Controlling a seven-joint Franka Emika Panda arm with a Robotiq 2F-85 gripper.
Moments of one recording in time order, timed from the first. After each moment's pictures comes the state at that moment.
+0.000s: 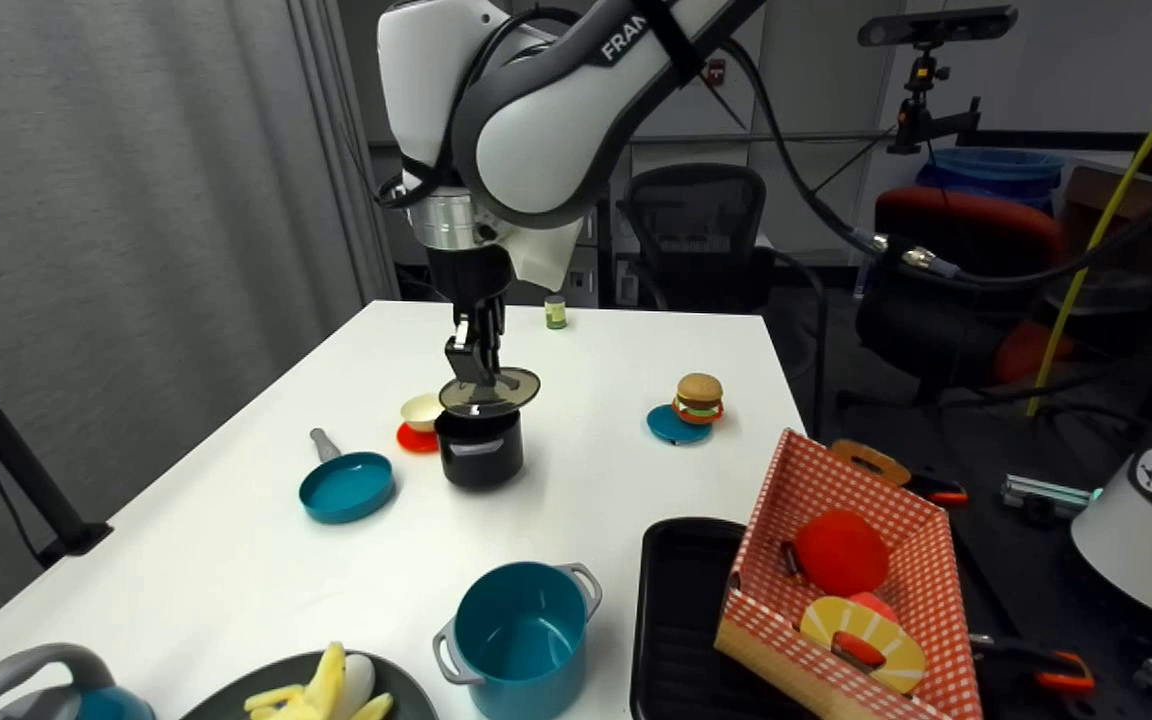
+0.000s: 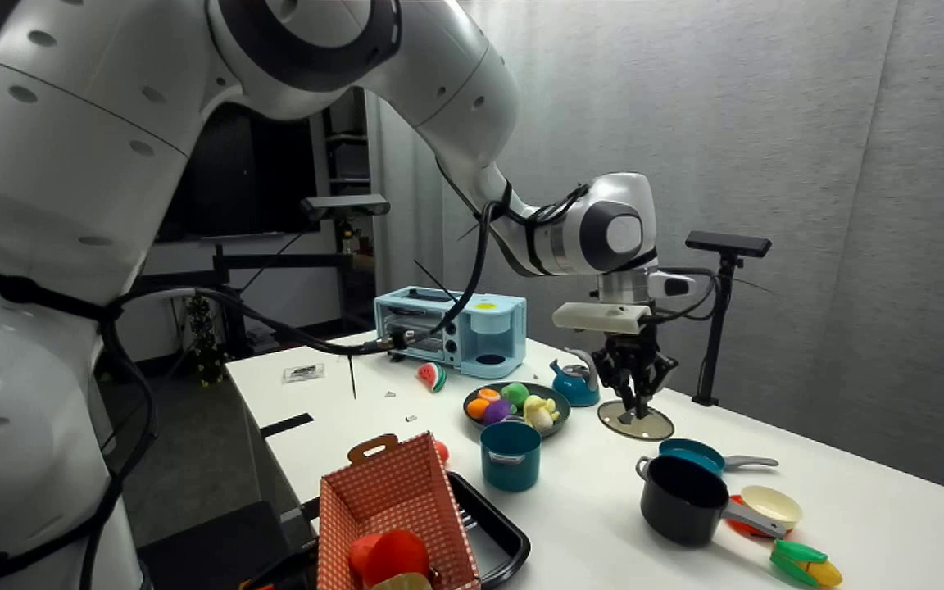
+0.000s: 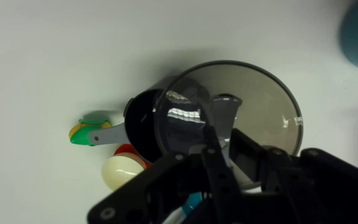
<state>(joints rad) 0.01 0.48 -0.09 -1.78 -0.16 2.31 0.03</state>
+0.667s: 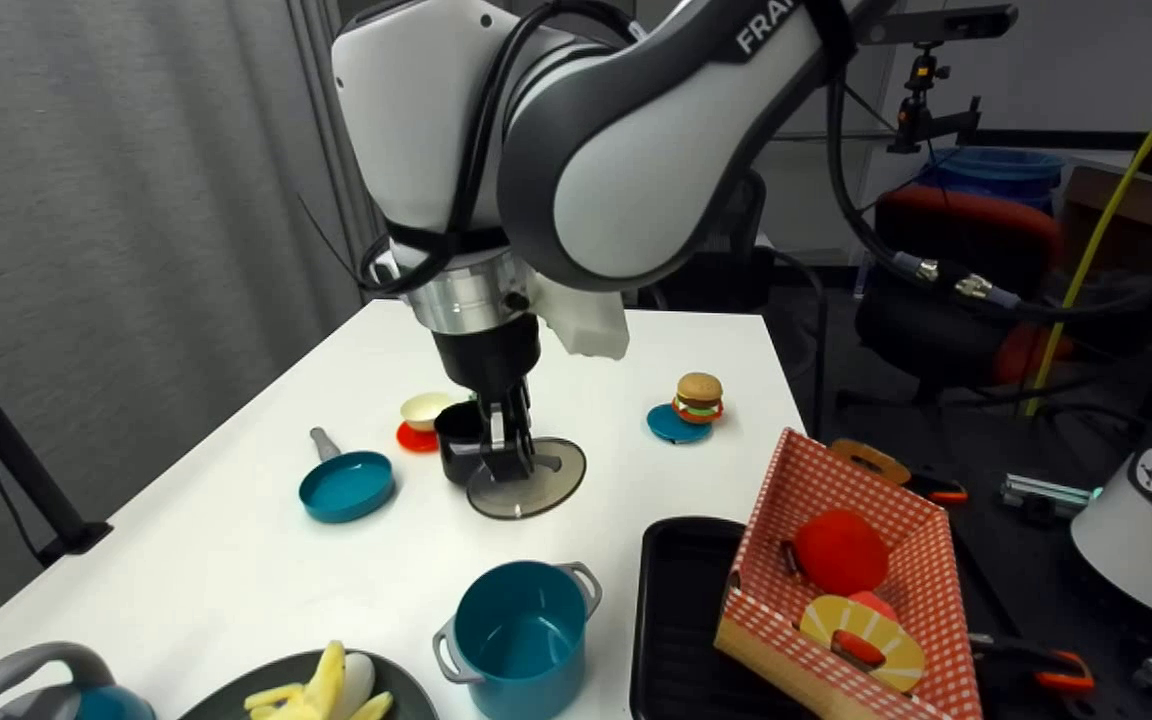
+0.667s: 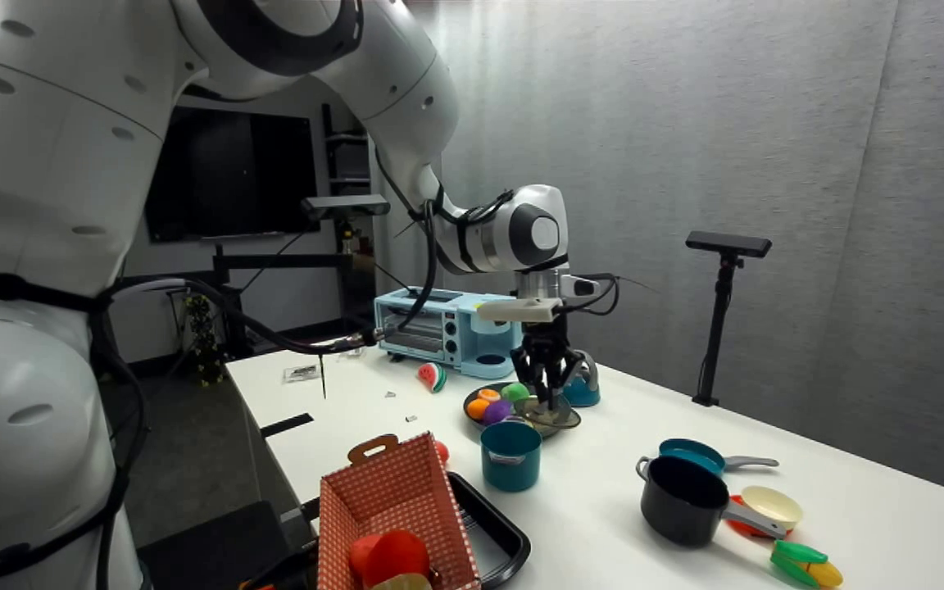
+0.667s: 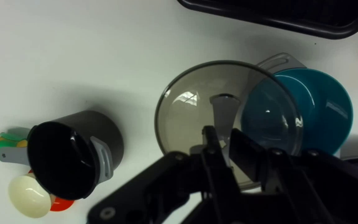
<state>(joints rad) 0.14 0.40 -0.01 -1.92 -0.22 2.24 0.08</state>
